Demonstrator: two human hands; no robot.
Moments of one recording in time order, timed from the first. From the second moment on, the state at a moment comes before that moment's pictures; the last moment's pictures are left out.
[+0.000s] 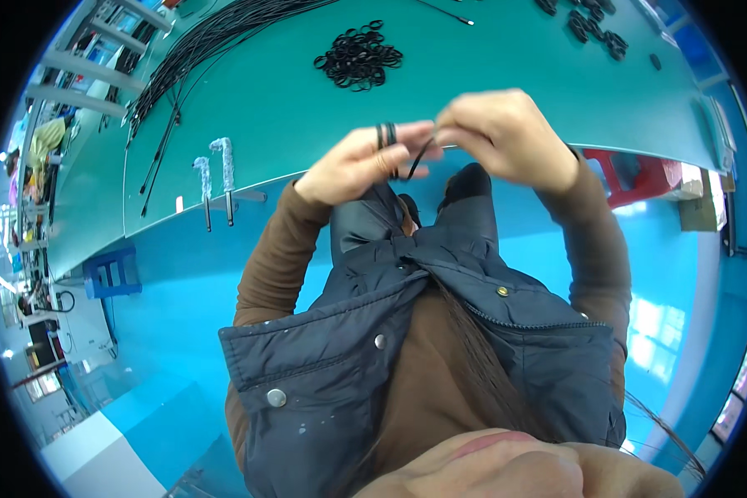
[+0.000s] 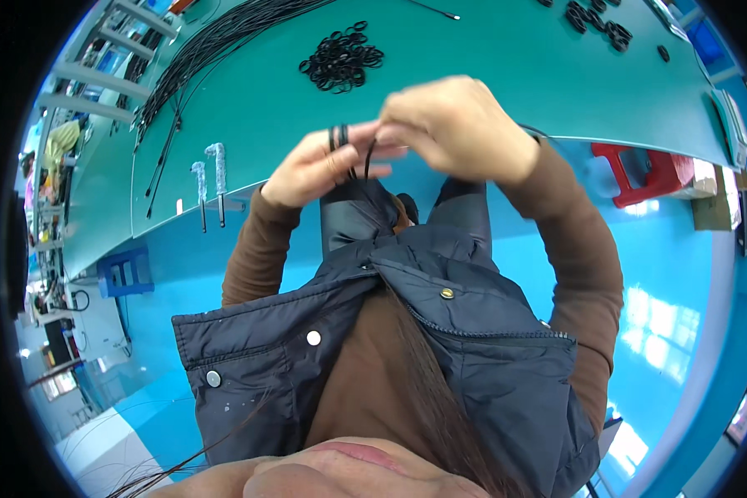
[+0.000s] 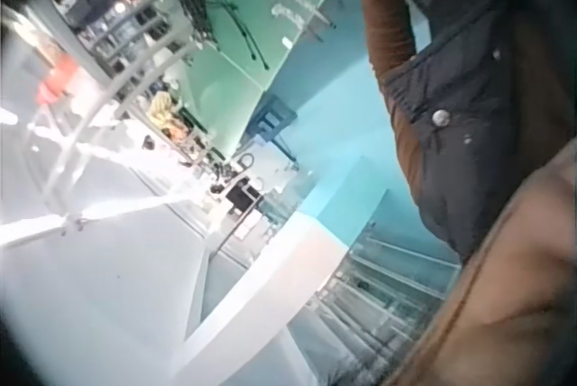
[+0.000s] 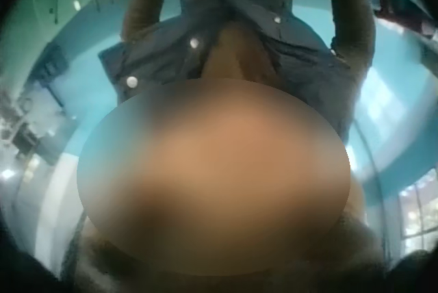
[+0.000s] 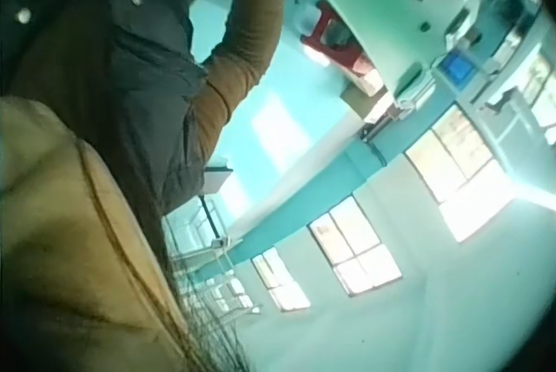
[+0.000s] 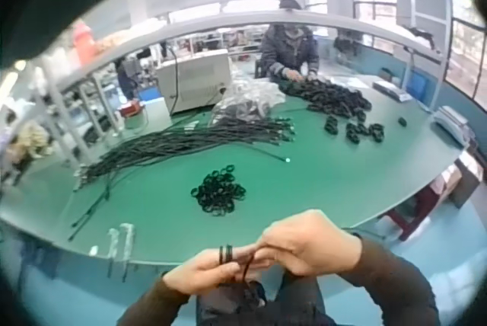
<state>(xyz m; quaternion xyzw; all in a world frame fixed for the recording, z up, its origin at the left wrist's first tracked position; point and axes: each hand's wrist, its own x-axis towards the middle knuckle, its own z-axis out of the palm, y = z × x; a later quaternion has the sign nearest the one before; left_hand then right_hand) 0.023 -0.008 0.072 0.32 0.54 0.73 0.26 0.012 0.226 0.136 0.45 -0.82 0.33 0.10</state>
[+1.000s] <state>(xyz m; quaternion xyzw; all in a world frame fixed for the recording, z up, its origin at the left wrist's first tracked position) 0.025 0.011 0.061 0.29 0.35 0.82 0.35 -0.022 0.209 0.044 0.29 -0.71 0.64 -0.07</state>
